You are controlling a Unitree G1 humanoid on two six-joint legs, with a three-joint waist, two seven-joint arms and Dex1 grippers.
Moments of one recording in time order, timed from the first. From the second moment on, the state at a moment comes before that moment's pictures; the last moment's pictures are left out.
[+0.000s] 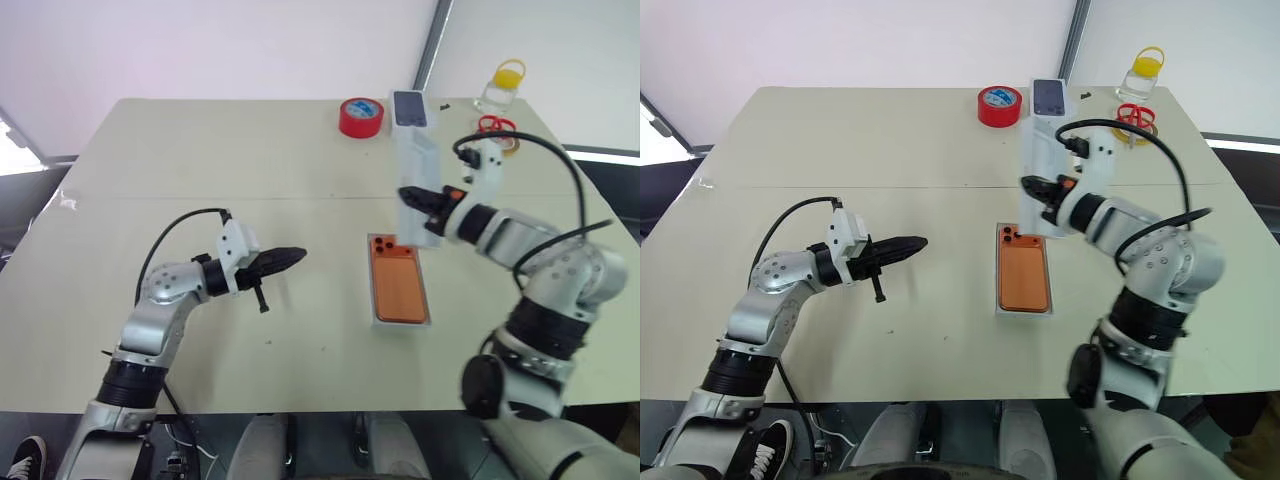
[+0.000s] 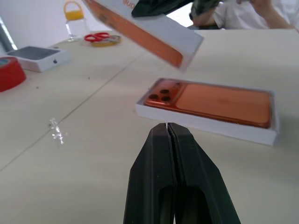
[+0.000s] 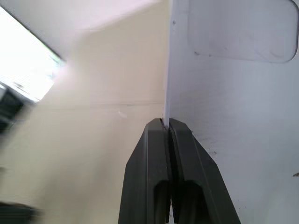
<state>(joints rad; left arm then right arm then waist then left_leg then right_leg) -0.34 0.45 -0.07 -0.05 -0.33 0.11 -0.96 -0.74 -0.05 -0.60 -0.30 0.63 1.47 0.24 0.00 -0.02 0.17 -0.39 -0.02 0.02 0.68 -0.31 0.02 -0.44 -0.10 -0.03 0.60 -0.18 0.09</state>
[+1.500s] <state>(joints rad) -0.44 0.13 -0.20 0.24 -0.21 0.06 -0.77 -0.30 -0.47 -0.18 -0.14 1.68 1.06 -0.16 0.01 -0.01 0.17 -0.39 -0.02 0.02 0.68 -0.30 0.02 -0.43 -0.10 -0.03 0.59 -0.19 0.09</state>
